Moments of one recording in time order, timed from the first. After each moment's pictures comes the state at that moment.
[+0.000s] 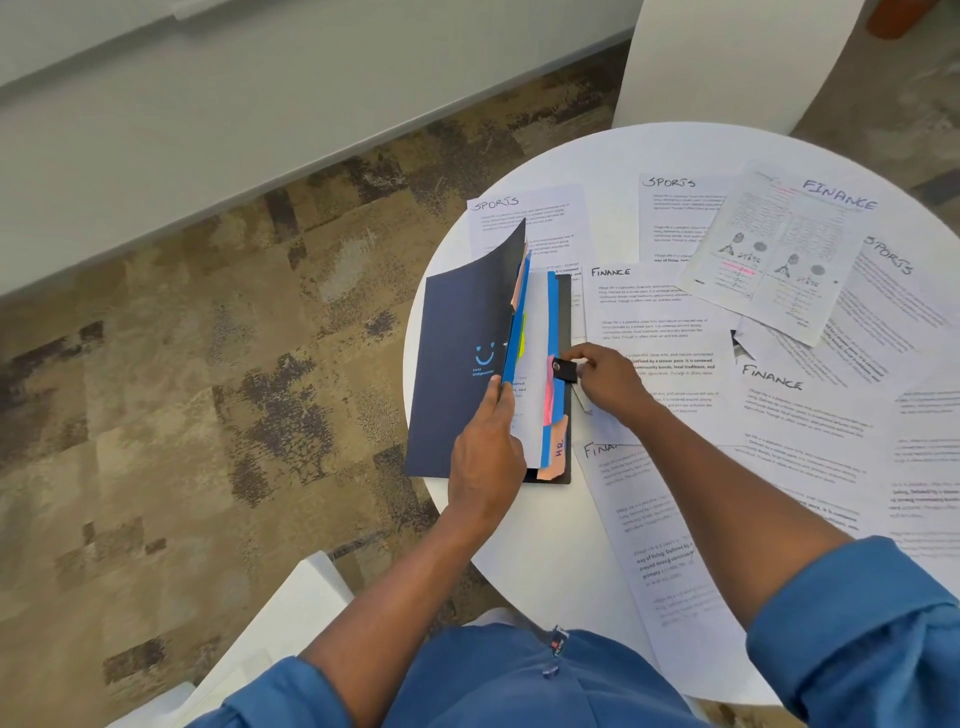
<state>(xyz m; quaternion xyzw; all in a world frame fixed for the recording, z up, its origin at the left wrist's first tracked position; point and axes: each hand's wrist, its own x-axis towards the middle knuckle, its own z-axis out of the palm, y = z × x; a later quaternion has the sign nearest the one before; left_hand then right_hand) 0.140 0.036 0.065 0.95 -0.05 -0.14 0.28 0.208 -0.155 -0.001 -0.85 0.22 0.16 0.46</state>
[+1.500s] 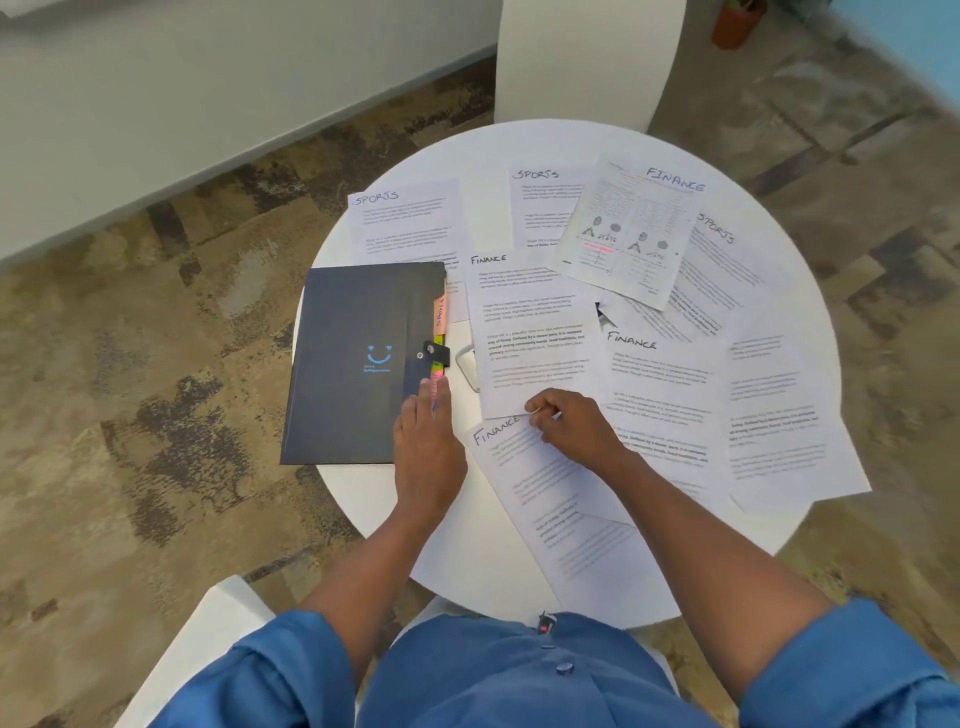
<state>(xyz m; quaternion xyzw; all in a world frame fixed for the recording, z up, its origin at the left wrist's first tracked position) 0.107 -0.017 0.001 0.98 -0.12 -0.10 0.12 0.071 -0.230 0.011 -0.85 0.20 0.15 0.47</state>
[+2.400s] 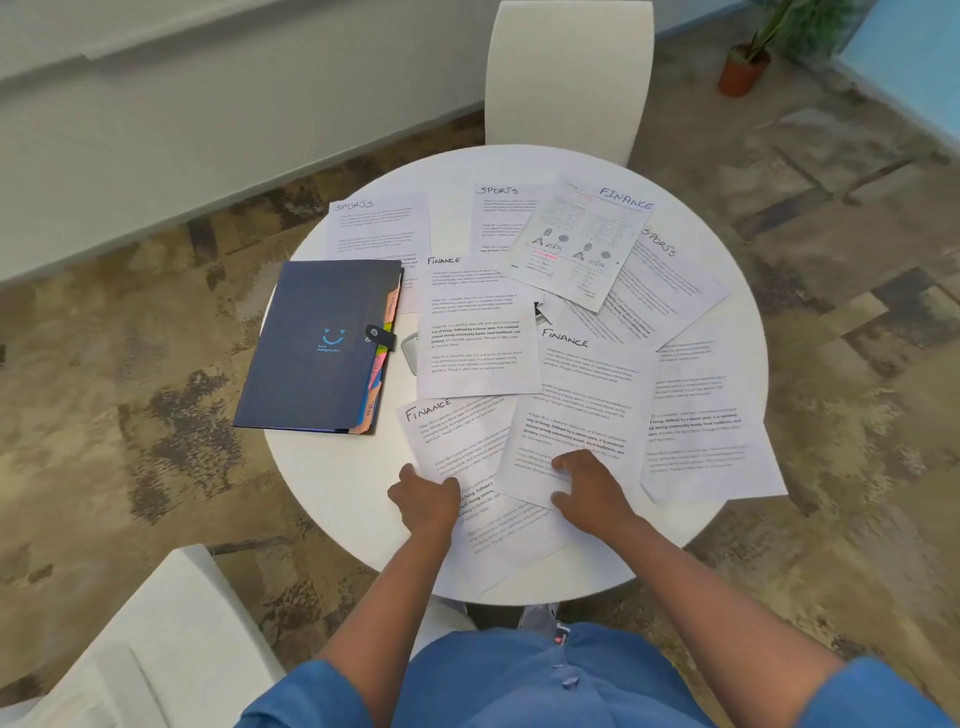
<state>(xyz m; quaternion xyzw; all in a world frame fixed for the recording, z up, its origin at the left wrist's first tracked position) -0.027 -0.117 0.007 0.81 0.35 -0.22 0.42 -0.080 -0.331 -0.016 -0.90 0.16 0.22 0.34</state>
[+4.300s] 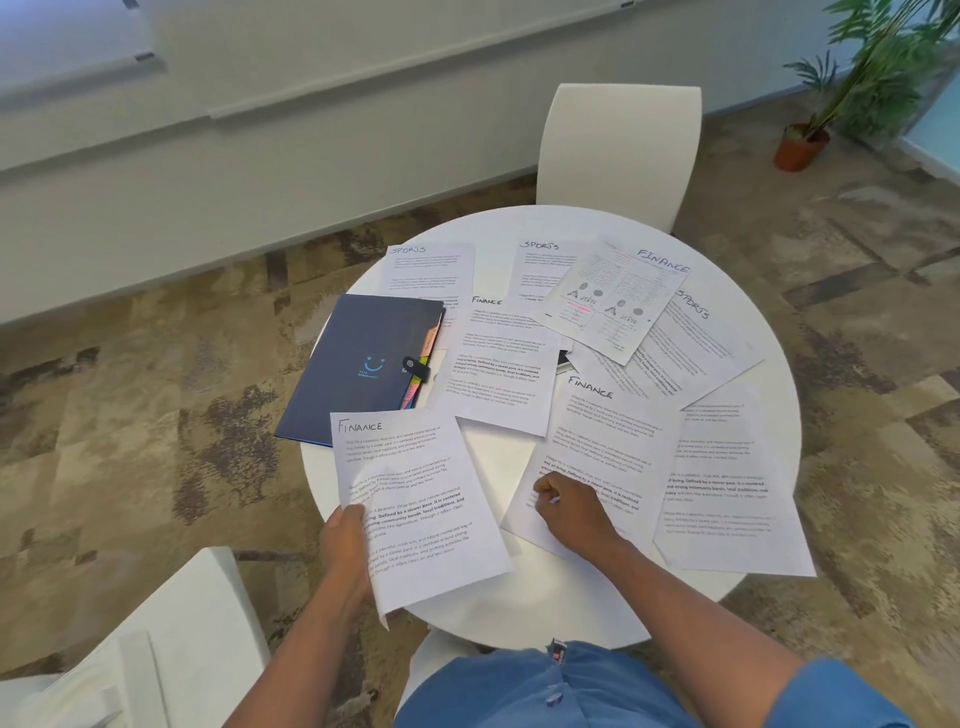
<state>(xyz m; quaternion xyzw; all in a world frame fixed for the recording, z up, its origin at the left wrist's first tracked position) -0.035 -0.010 0.014 0.64 0.45 -0.09 0.62 -0.043 -0.316 -0.007 -0.87 0.12 0.17 0.44</state>
